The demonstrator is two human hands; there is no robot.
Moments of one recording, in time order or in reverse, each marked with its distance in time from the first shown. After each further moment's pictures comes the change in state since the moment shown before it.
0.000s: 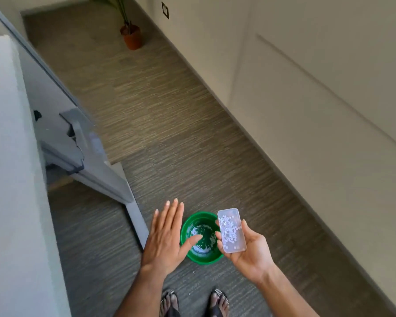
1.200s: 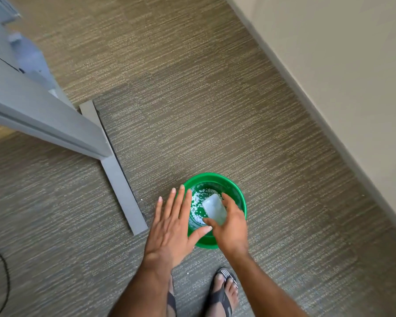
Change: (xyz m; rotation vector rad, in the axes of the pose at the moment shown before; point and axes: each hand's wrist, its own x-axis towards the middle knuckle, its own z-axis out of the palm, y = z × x) left_hand 0.060 -0.054 0.270 0.067 -0.213 -0.039; right_hand 0.259 0.097 -0.130 -1.533 0.404 -0.596
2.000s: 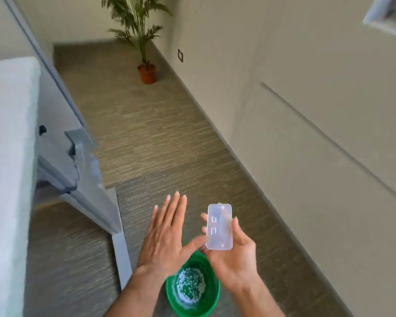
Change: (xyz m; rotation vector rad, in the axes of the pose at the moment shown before) left_hand -0.063 0.053 -0.309 -0.187 0.454 0.050; right_hand -0.096 -0.234 -0.247 1.711 -0.537 0.208
